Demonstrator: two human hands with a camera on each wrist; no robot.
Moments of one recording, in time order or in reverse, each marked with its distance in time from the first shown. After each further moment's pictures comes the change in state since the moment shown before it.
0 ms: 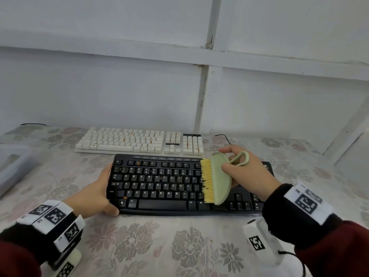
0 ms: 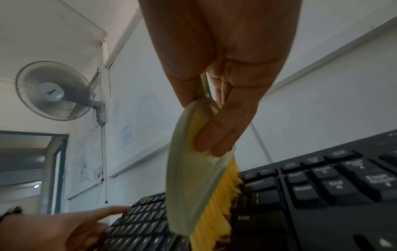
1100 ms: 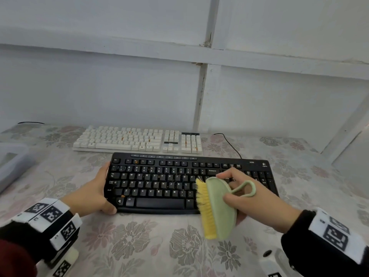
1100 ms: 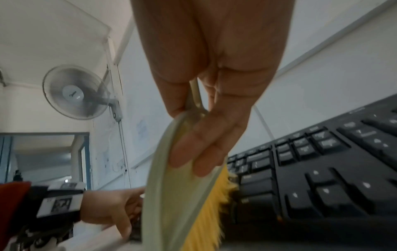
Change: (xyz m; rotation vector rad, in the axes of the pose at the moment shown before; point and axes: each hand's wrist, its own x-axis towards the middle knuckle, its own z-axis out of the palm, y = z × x) left_hand -0.001 0.001 0.000 -0.007 0.007 -0.037; right_hand -0.045 0.019 -0.003 0.004 -0.264 0.062
